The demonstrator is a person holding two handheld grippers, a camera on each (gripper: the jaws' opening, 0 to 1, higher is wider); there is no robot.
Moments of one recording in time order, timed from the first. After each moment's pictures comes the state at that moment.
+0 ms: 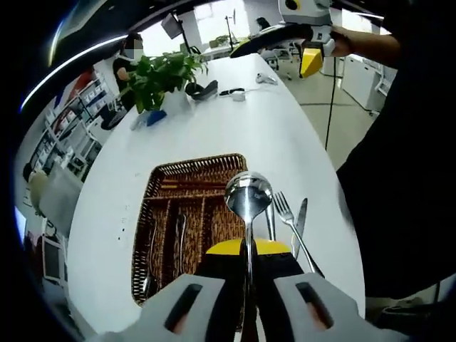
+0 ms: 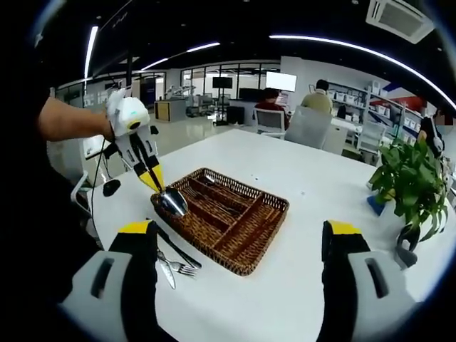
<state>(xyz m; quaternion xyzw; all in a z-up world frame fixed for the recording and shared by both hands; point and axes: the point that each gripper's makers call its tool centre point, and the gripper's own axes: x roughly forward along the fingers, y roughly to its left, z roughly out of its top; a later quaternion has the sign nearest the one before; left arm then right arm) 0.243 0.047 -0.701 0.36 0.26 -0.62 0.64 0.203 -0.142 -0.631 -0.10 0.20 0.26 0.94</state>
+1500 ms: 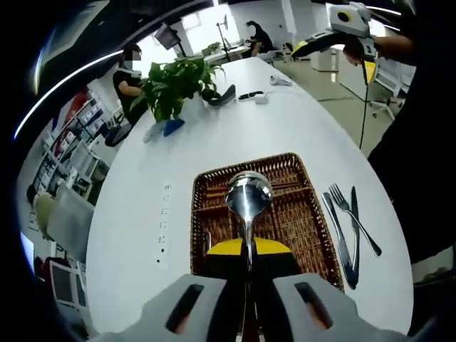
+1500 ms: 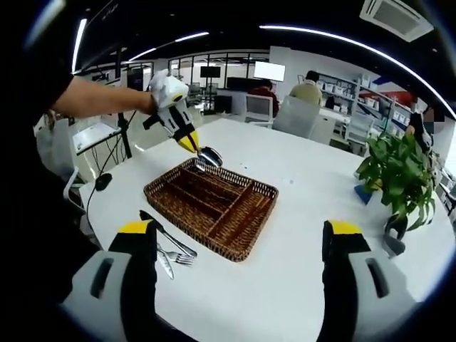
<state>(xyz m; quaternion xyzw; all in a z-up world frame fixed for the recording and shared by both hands) 0.368 0.032 -0.697 0.39 0.21 -0.64 0.63 0.186 -0.157 -0.633 -0.11 0.23 0.21 0.94</state>
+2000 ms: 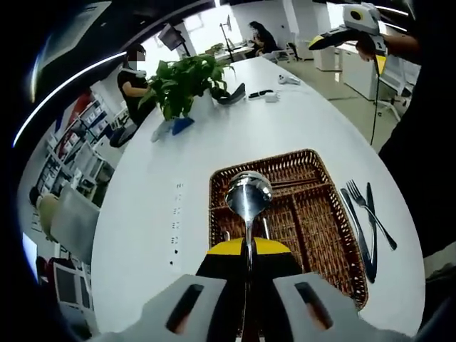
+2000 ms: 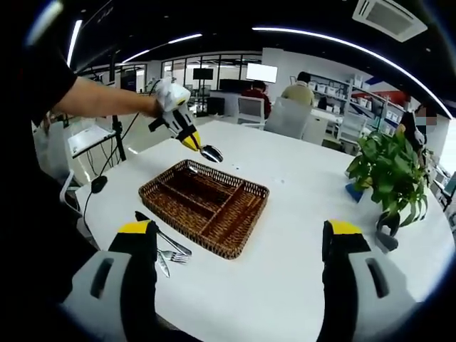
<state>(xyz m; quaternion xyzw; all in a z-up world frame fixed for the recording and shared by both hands) 0.407 0.028 -0.694 0.39 0.20 -0.63 0.64 0.180 -0.172 -0.626 -0.11 0.23 0.19 0.95</state>
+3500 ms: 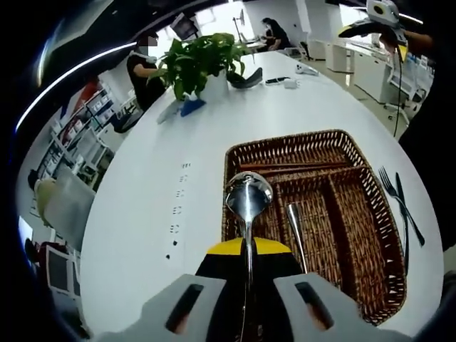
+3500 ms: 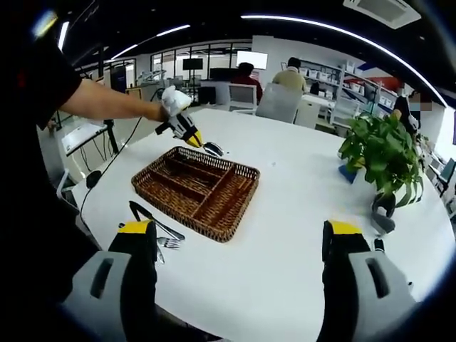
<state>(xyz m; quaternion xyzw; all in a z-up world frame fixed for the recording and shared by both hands) 0.454 0.022 -0.769 0.37 0.23 -0.61 0.66 0.171 -0.197 -0.648 -0.10 0.27 0.17 0.94</state>
